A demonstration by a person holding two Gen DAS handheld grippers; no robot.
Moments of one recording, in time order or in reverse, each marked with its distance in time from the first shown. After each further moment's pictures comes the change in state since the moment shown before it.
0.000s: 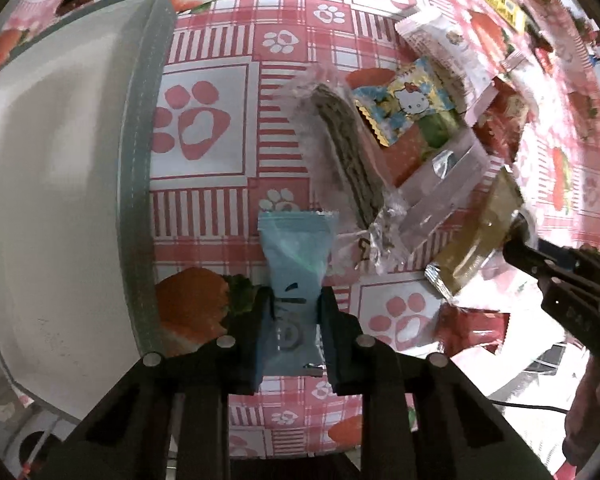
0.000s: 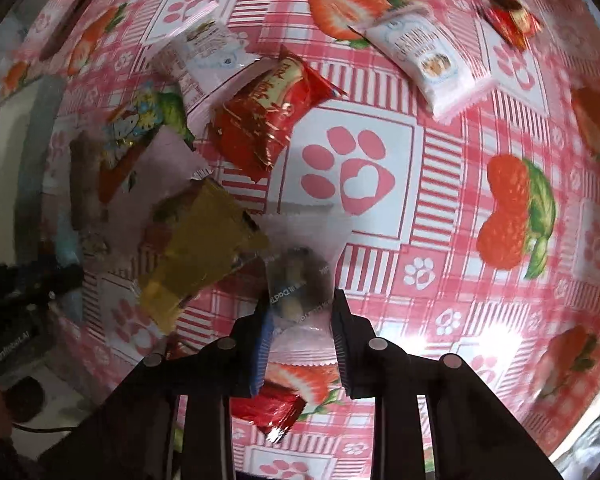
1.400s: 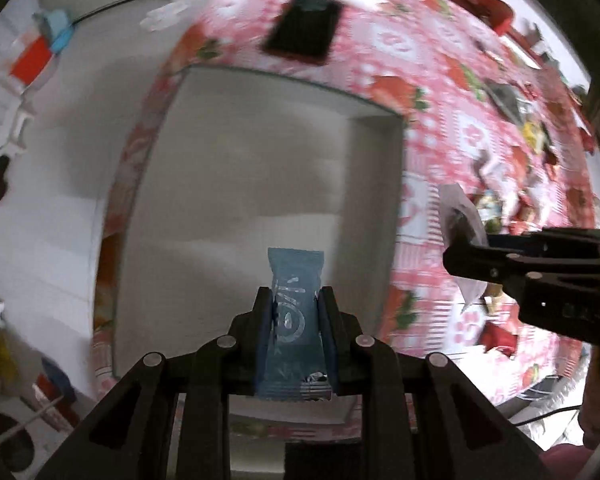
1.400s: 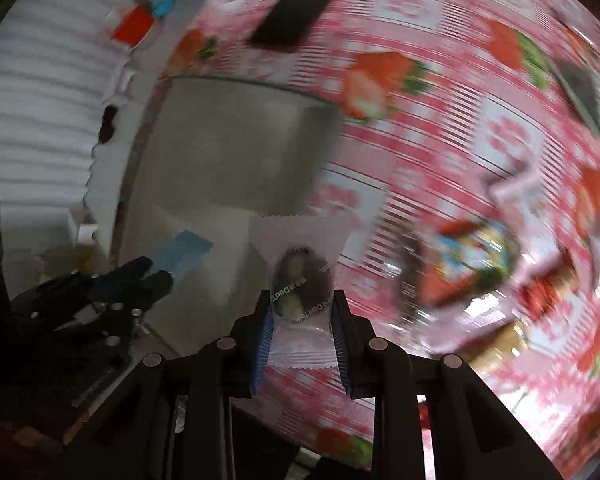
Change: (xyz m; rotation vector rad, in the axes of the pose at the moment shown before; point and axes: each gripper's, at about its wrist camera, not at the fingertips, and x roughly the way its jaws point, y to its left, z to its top) left arm -0.094 0.158 -0.053 -0.177 -0.270 0.012; right arm -0.070 0.201 0.033 -0.320 -0.021 0.237
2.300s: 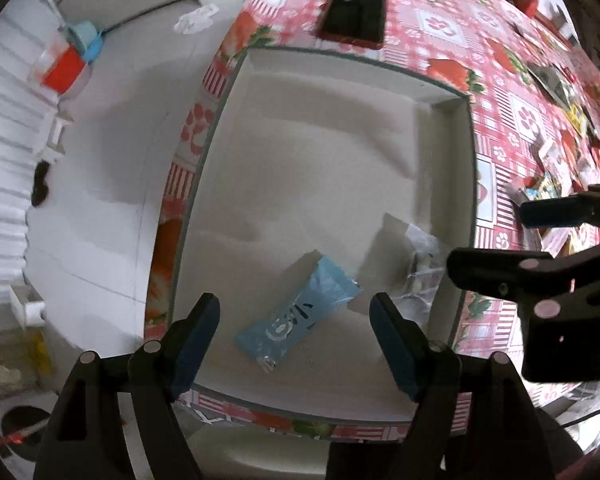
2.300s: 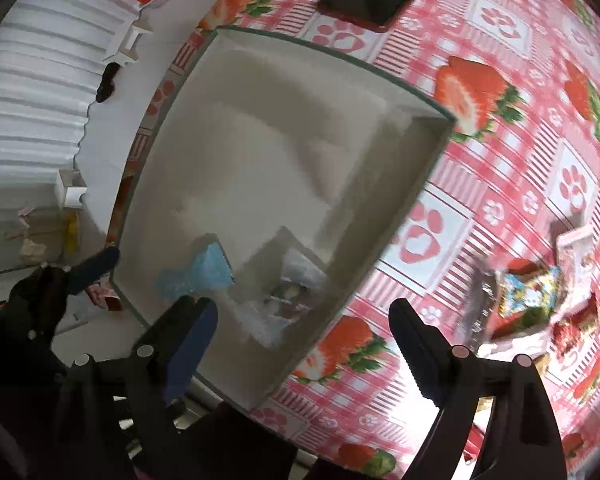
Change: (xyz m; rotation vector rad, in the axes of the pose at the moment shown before) left arm 0.002 0.000 -0.027 0.049 -0.020 0.174; right arm 0.046 0.058 0.024 -0.088 0.078 -0.073
